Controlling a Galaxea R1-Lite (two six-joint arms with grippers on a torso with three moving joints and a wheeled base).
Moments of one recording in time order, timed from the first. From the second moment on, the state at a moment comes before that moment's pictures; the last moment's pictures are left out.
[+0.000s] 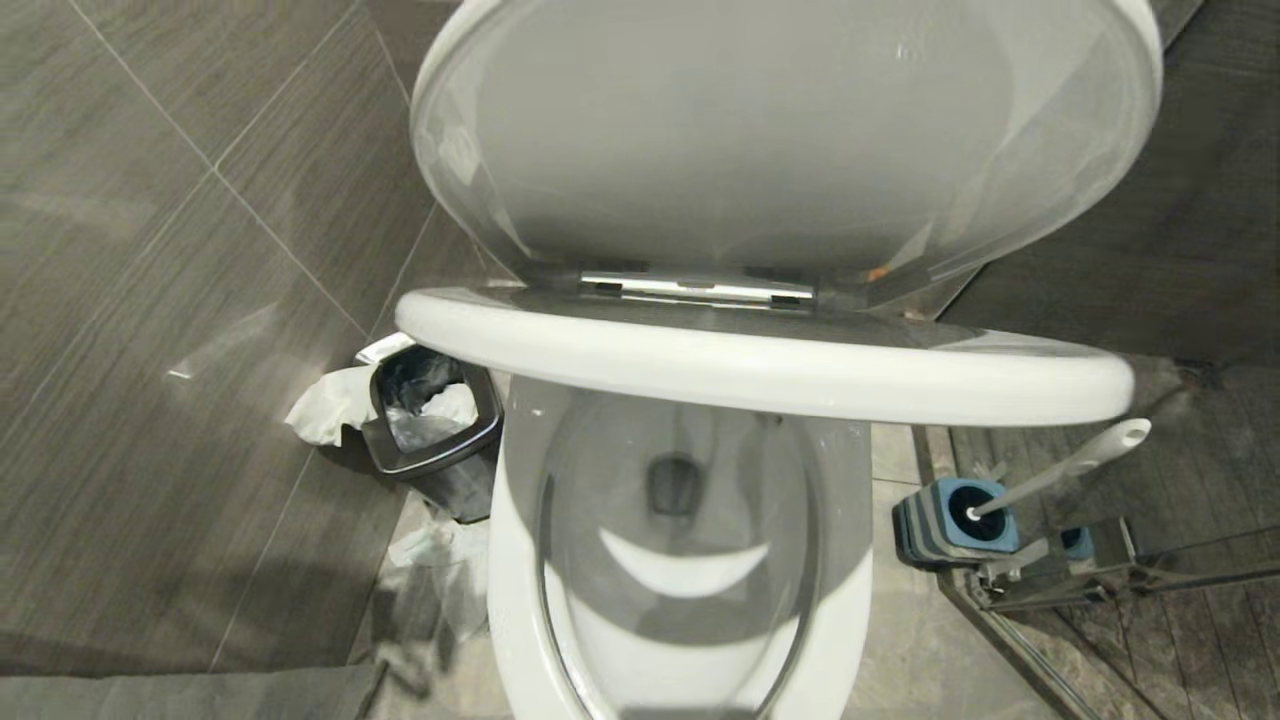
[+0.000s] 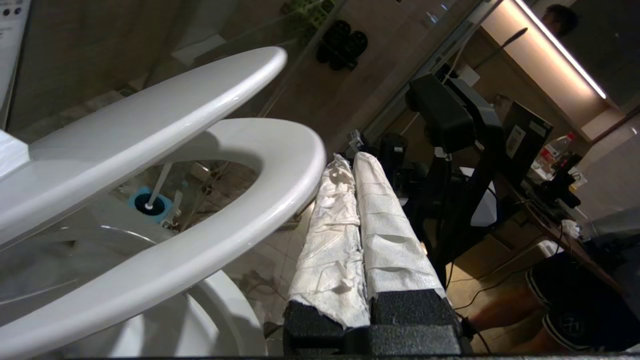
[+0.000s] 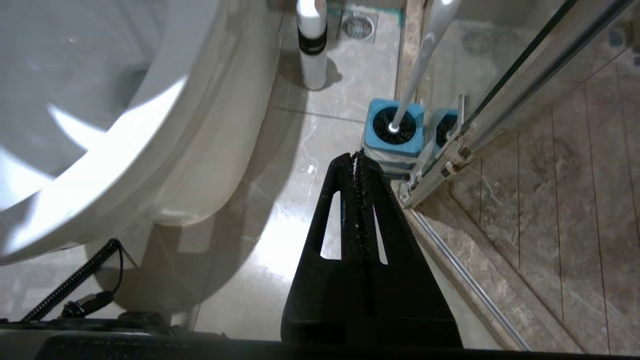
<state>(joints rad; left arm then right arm) -0.08 1.21 -1.23 -0.60 -1.52 -0.72 0.00 0.00 0.00 0.00 0.00 0.03</state>
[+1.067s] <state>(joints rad) 0.17 1.32 -1.63 -0.55 -1.43 -0.76 0.00 0.00 0.00 0.00 0.00 0.03</state>
